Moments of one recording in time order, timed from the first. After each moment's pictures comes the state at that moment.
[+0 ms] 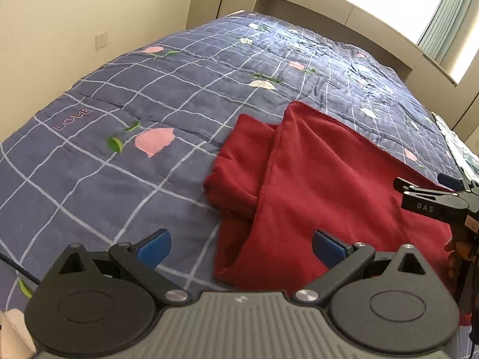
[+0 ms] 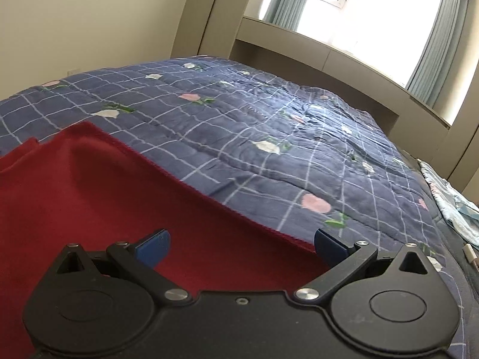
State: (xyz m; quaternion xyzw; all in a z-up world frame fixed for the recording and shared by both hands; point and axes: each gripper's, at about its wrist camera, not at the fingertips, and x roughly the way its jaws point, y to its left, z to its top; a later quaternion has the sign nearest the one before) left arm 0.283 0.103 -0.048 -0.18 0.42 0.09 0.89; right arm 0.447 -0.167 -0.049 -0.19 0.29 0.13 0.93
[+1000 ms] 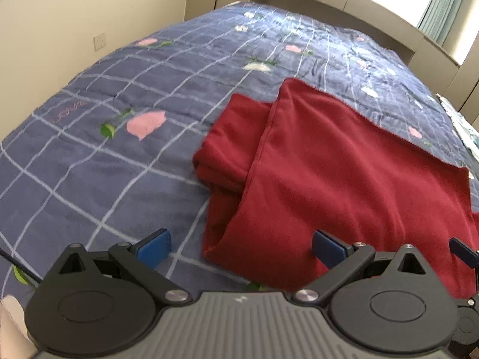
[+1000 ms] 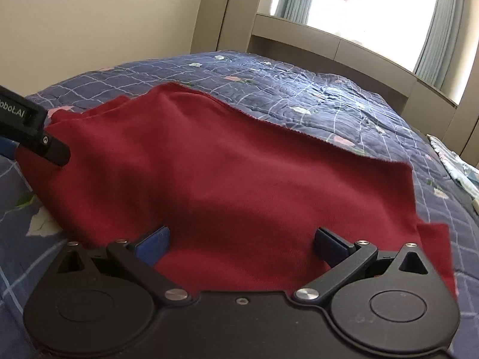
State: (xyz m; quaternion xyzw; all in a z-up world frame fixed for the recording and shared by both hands) left arm 0.281 0.080 -0.063 -0.15 0.45 0.09 0.88; right arm 0.301 -0.171 -0.070 -0.15 0.31 0.15 0.93
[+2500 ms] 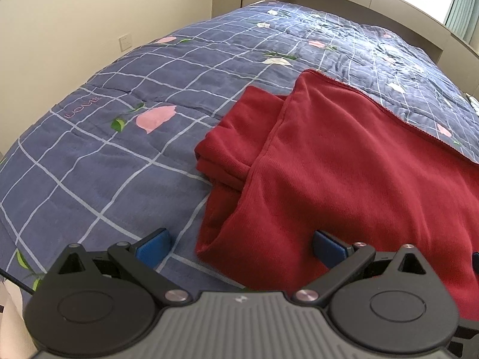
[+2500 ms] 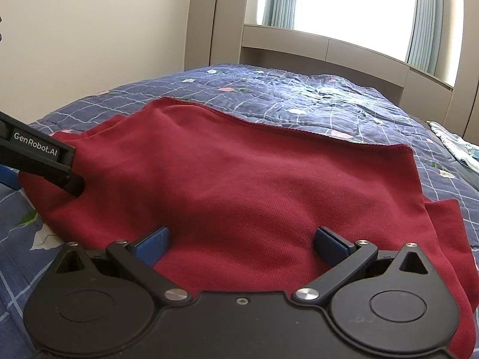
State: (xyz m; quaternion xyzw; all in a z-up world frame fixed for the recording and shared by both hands) left arm 0.293 0.060 -0.071 -0.13 0.45 0.16 0.87; right arm 0.296 -0.187 -0.075 -0.10 0.29 0.16 0.94
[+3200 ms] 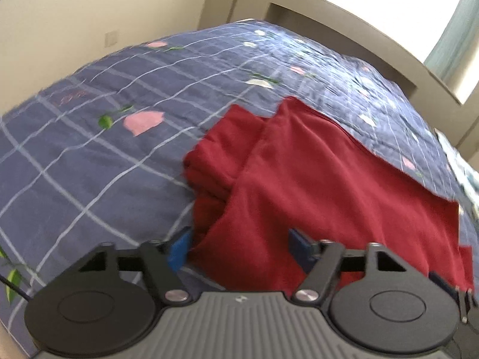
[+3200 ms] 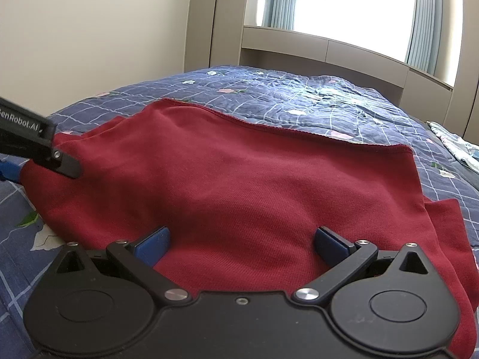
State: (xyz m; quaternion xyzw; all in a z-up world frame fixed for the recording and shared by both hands) left arm 0.274 0.081 -0.067 -0.22 0.39 0.11 0.89; right arm 0.296 -0.187 -0.073 -0.10 0.29 0.16 0.94
